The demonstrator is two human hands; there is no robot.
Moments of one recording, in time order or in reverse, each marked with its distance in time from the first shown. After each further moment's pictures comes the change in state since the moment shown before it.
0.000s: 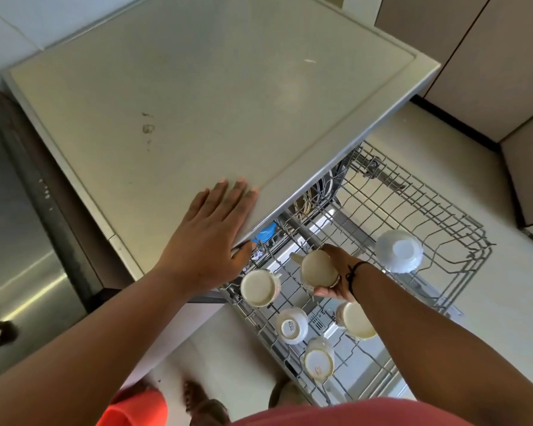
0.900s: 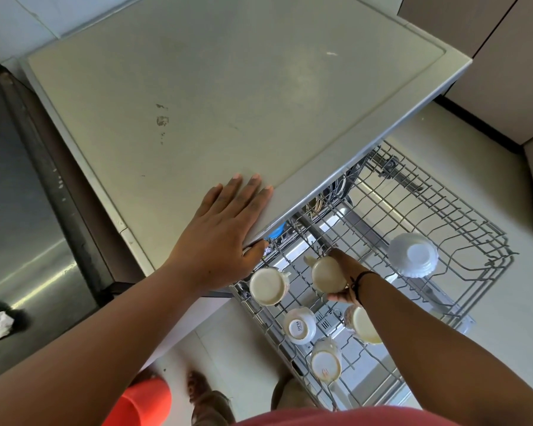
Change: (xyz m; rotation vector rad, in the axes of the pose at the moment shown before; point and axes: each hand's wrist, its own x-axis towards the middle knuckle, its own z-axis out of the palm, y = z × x) left_hand 0.001 -0.003 0.002 -0.038 0.011 -0.004; right_hand 0.016 0.008 0.003 -0.115 0.086 -0.104
